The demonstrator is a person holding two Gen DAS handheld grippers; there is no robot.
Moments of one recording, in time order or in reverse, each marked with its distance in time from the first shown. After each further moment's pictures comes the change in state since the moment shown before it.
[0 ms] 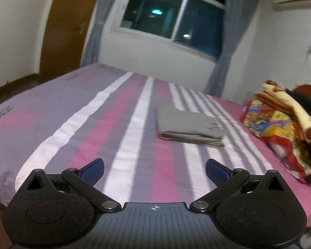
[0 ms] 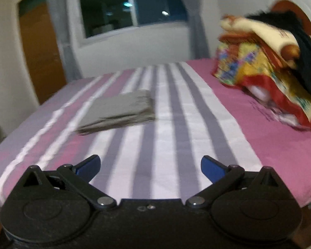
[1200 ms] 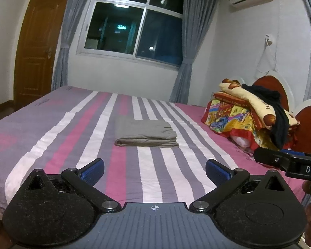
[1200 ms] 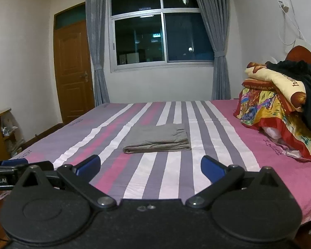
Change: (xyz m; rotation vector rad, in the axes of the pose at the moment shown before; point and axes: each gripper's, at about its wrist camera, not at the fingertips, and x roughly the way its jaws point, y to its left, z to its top) left arm -0.114 -0.084 -0.024 0.116 -0.089 -0.125; right arm -0.092 0.081 -0.015 -0.092 -0.183 0.050
